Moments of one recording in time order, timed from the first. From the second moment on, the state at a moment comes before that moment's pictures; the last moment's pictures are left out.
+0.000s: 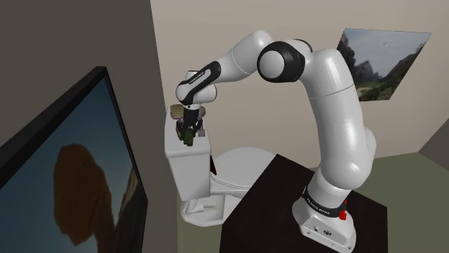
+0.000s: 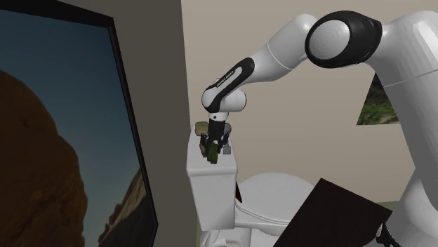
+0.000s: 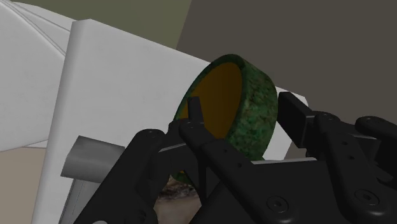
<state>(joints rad) -0.06 0.62 0.04 -1.72 0.25 2.29 0.09</state>
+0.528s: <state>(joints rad) -0.06 0.60 0.04 -1.71 0.24 2.26 0.10</state>
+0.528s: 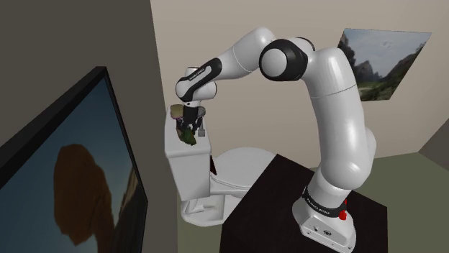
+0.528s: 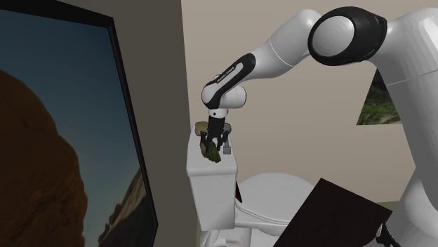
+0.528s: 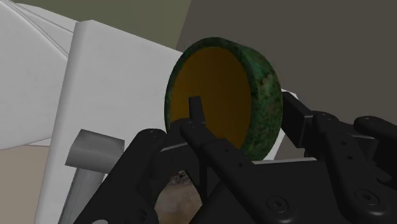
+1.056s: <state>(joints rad) -0.06 0.53 0.04 -1.71 0.23 2.19 0.11</state>
